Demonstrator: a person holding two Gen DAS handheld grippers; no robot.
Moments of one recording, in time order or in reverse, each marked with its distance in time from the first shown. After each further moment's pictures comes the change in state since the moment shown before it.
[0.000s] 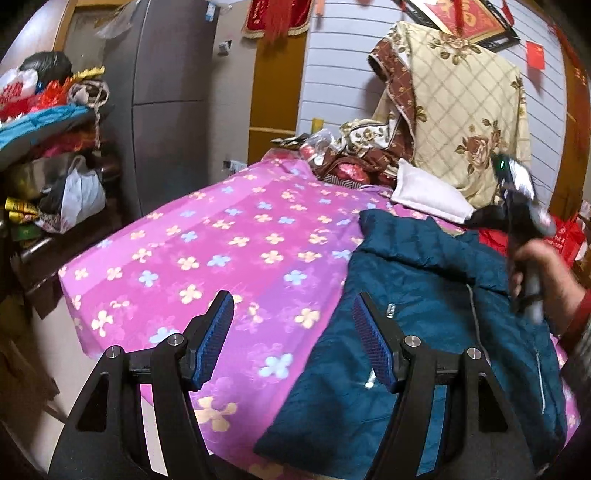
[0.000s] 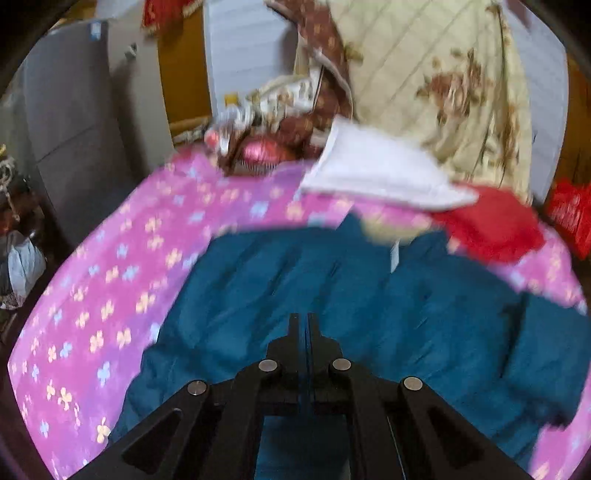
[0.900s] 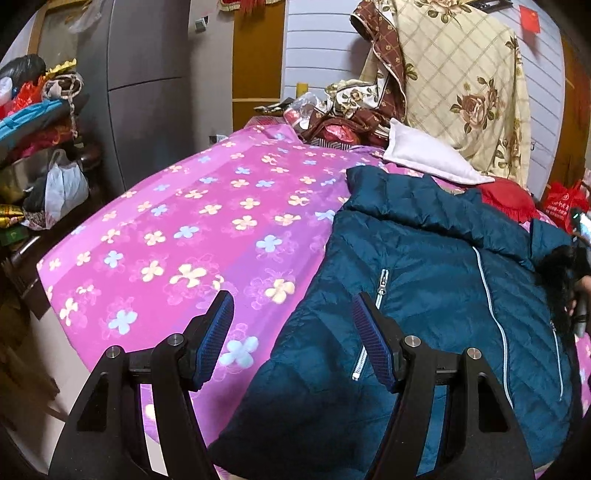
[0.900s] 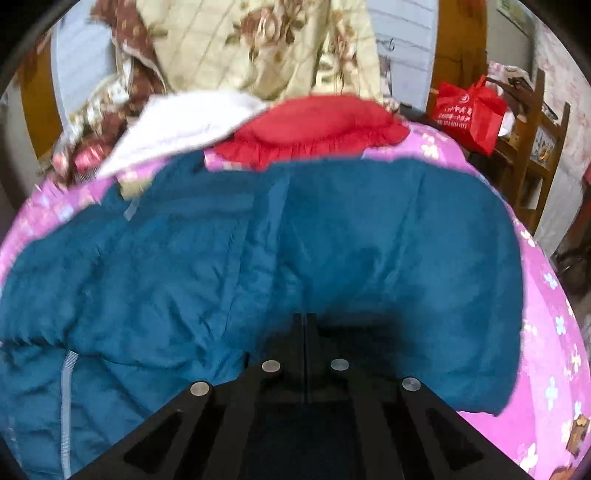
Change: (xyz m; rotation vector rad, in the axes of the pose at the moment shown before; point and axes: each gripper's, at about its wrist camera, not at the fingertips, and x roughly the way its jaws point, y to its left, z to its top) left arm 0.052 -0.047 -0.023 0.069 0.119 -0.005; right arm -0.018 -0.265 -0.045 0.240 0.019 -0.315
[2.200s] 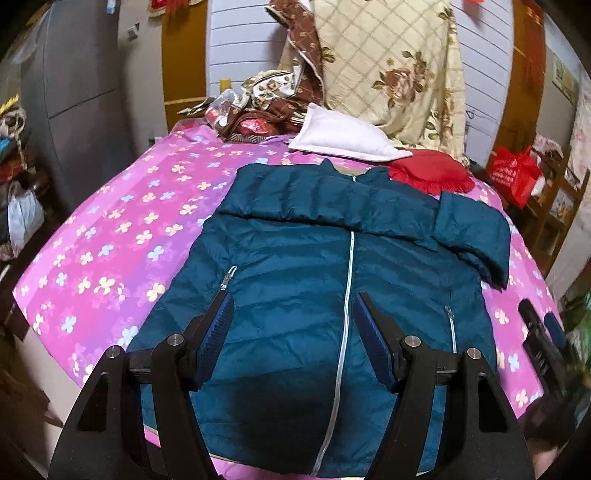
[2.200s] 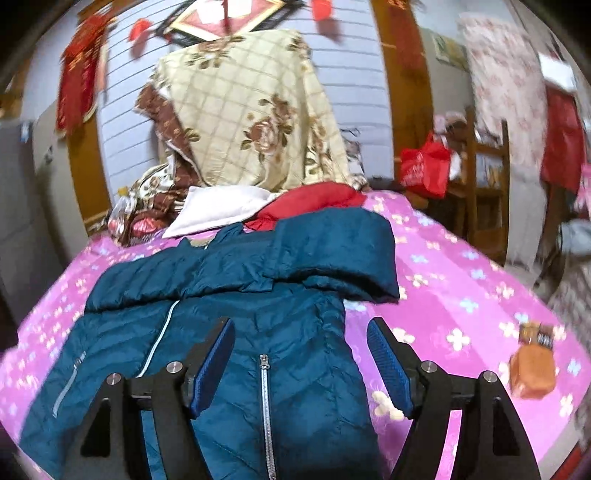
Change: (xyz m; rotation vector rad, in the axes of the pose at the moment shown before) left arm -0.078 -0.163 0.026 0.137 0.070 -0.150; right arm -0.222 -0.021 -0.171 0.108 -0.317 0.027
